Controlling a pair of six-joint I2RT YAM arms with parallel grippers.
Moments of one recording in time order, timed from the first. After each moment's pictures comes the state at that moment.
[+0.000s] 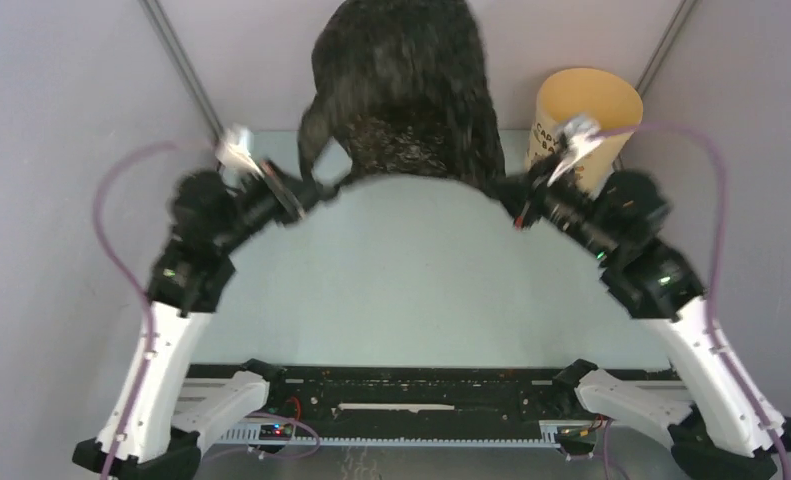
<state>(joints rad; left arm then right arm) -0.31 1.07 1.55 -0.53 0.32 -0.76 0.61 1.10 1.62 -0.50 -0.14 0.17</state>
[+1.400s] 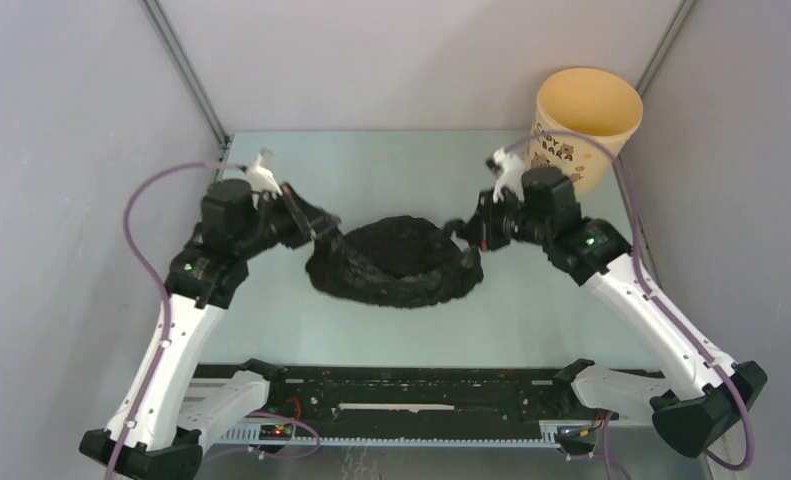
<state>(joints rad) -0.30 0.89 1.09 -0.69 0.33 -0.74 0.55 1.10 1.13 -0.63 -0.28 0.33</state>
